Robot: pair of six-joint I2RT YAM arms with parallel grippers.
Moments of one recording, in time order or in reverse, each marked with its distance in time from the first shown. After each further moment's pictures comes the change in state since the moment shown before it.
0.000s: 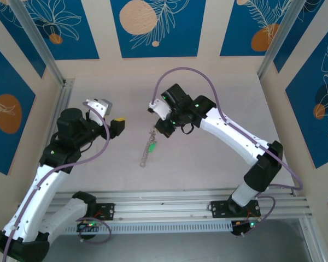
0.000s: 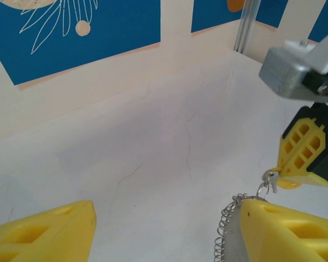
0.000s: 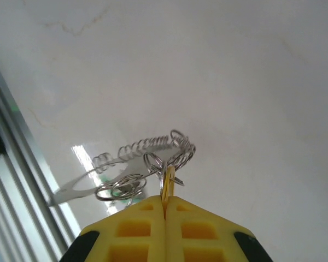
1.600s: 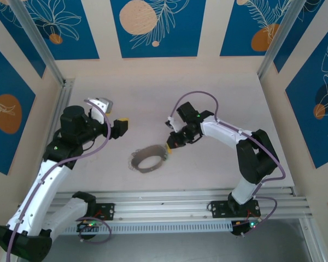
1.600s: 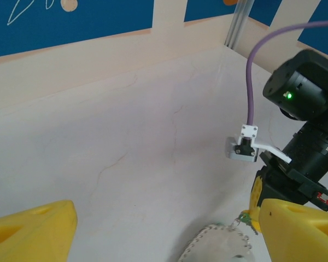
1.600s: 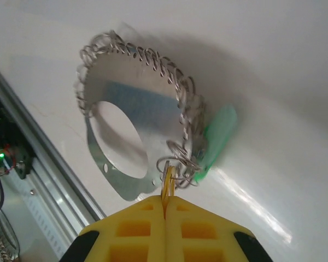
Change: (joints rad) left arm 0.042 0.047 -0.015 0.015 0.087 -0.071; right arm -0.208 0.079 -0.467 0.283 -0.337 0.260
